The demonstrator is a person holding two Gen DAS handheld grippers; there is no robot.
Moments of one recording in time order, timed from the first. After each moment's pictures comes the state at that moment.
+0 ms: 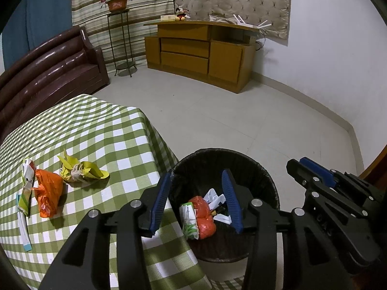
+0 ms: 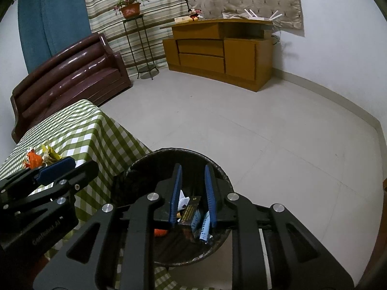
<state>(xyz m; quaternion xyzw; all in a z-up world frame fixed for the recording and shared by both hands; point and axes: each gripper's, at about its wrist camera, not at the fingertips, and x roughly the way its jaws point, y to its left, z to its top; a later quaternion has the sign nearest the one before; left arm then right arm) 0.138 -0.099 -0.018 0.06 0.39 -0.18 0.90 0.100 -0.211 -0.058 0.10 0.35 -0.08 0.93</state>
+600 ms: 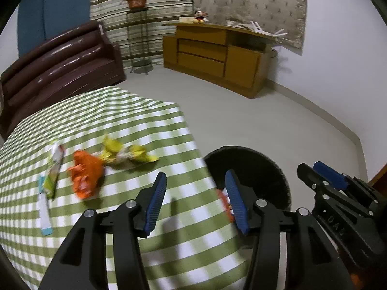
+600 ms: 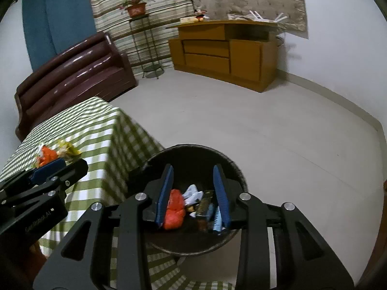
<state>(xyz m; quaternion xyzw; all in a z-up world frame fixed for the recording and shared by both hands) 0.122 -0.039 -0.010 0.03 0.39 -0.14 0.91 0.086 -0.175 -0.045 0.09 0.35 -0.06 0.93</state>
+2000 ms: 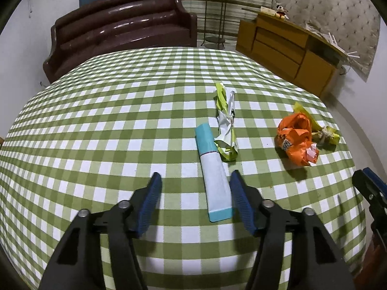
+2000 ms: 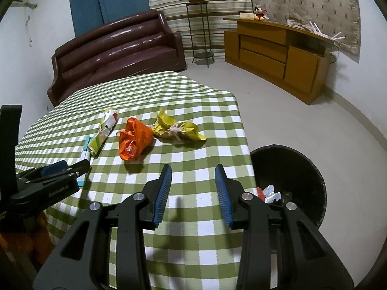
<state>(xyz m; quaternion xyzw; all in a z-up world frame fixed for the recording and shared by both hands) 0.126 0.171 -0.034 -0.04 0.45 0.03 0.89 0.106 -0.021 -0.034 0.02 0.37 0.06 0.92</state>
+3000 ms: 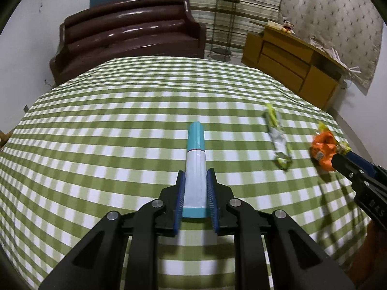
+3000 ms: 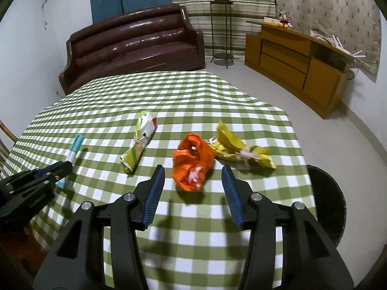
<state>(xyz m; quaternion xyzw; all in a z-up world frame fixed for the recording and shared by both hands) 0.113 0.262 -0.026 -0.06 0.42 0.03 0.91 0.146 0.064 -0.035 -0.02 0.38 0.10 0.92</state>
